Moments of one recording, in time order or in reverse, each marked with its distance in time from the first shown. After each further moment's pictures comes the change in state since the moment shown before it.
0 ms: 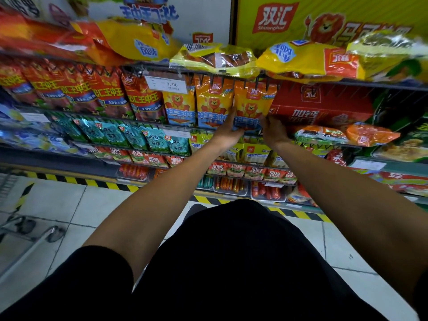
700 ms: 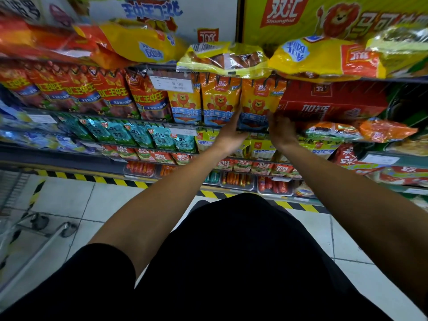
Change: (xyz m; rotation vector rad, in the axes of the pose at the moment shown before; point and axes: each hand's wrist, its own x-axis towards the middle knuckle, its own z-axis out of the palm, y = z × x) left_hand -0.003 -0.018 -0.007 -0.052 -0.025 0.076; right_hand -0.006 0.001 0.008 -0.081 0.099 -0.056
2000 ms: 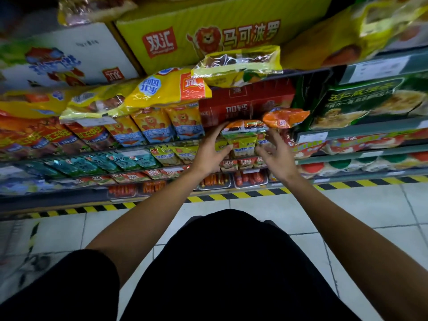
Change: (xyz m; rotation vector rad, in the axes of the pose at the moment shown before) left_hand -0.027 0.076 0.124 0.300 0.034 0.226; right_hand -0.111 0.111 -0.145 0.357 0.031 0.037
